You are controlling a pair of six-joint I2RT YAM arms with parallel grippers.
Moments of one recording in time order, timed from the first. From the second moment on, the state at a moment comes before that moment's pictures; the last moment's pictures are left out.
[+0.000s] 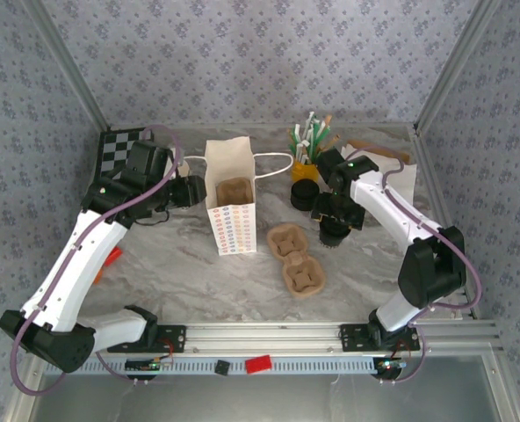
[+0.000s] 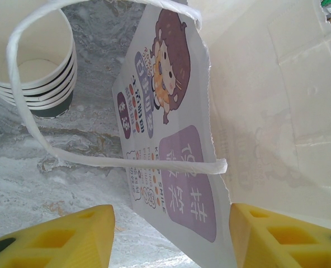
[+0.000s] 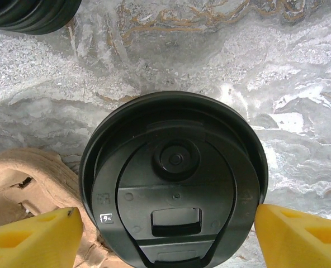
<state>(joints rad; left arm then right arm) -0.45 1.18 1.42 -1.05 0.06 -0.50 0.42 1.59 1.37 -1.24 0.09 0.70</state>
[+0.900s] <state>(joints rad) -0.45 1.19 1.42 -1.05 0.05 -0.50 0.39 1.59 1.37 -1.25 0.04 0.58</state>
